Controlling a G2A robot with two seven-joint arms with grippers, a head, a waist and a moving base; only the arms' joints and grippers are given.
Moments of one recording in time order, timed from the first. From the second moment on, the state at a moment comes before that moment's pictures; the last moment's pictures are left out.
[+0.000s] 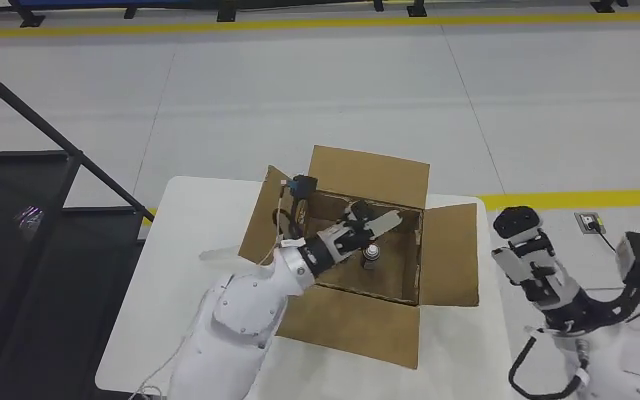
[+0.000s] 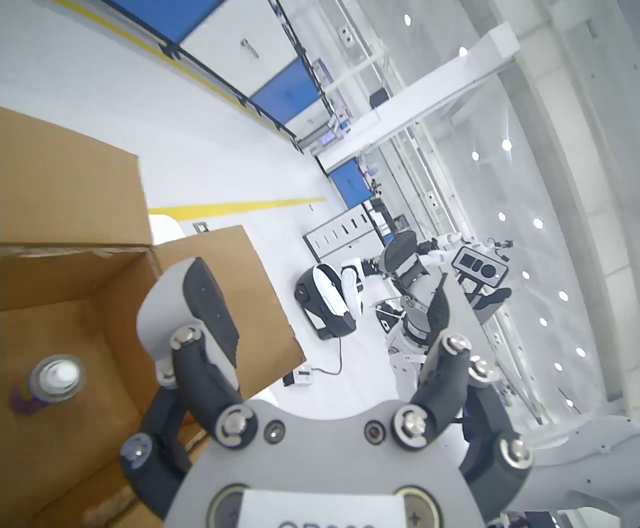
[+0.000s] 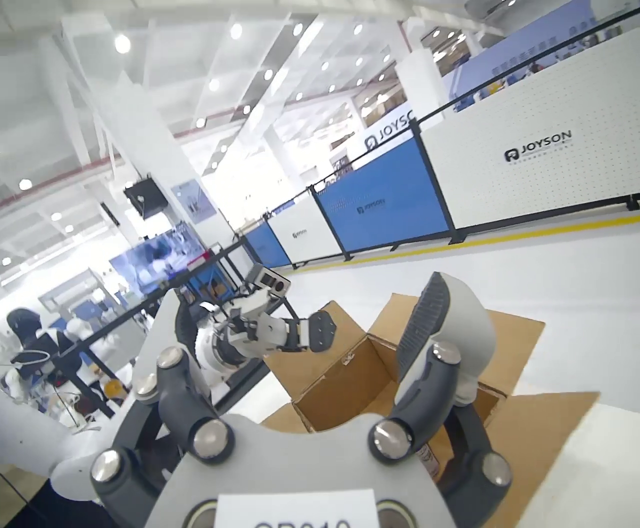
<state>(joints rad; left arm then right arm) 0.97 -1.46 -1.23 -1.80 0.25 -0.13 -0.60 -1.36 -1.17 1.73 -2.10 -0.35 -0.55 0.37</state>
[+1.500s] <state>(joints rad) 1.46 -1.38 -1.77 -2.04 -0.07 -0.31 -0.67 -0.62 -1.31 0.91 -1.28 -1.03 0.10 0.99</state>
